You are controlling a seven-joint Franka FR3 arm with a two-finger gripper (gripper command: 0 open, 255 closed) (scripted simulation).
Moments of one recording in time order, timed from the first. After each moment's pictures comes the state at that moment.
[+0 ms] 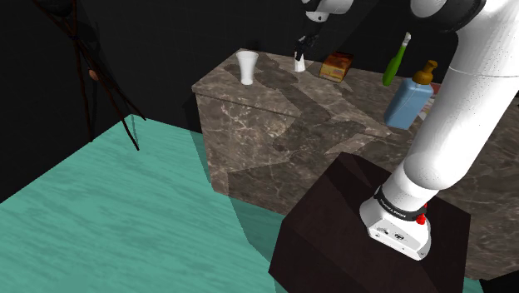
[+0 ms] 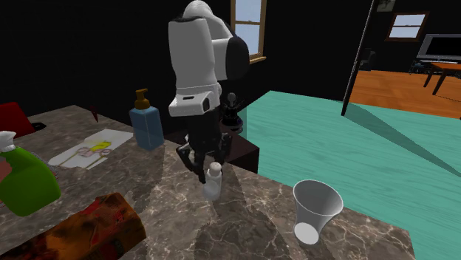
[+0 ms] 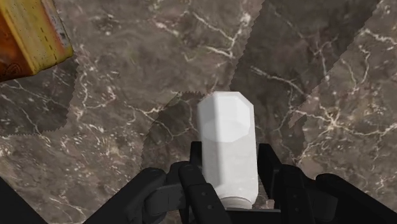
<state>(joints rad) -0.14 0.20 -0.37 -1.75 0.18 2.14 -0.56</state>
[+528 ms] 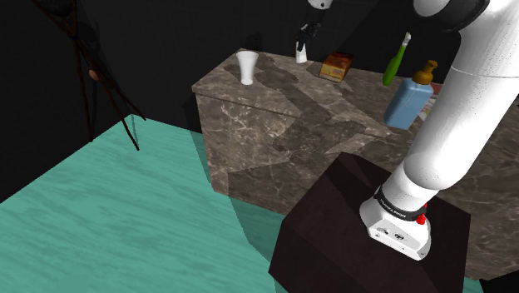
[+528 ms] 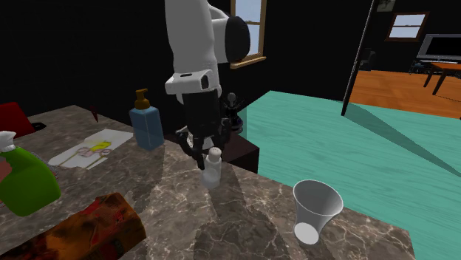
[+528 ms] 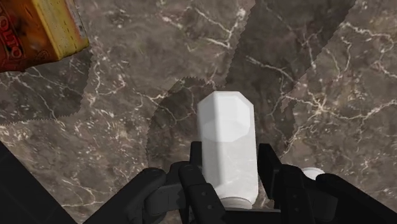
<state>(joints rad) -0.14 0.19 -0.37 -1.66 0.16 2.03 -0.55</state>
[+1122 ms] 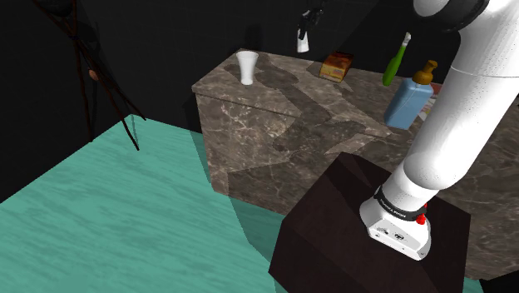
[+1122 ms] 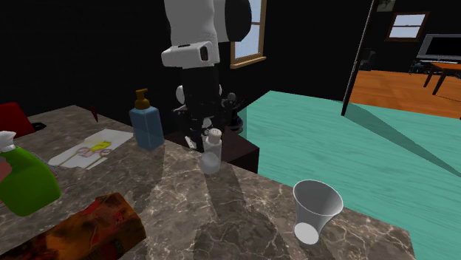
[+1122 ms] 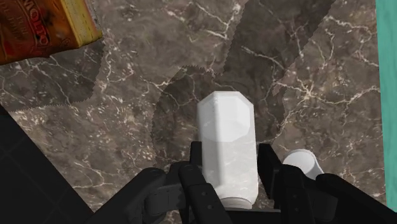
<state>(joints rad) -0.14 0.19 -0.38 -1.54 0.16 1.91 -0.53</state>
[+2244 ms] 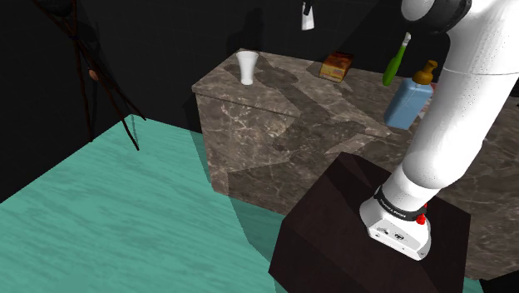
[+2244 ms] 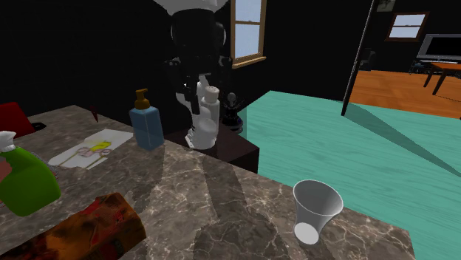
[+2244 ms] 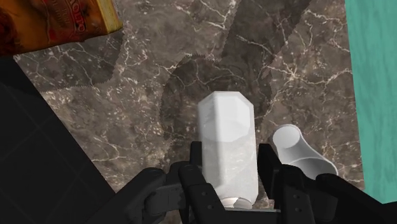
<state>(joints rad) -0.18 0.26 -0.38 -1.22 0.18 1.66 -0.53</state>
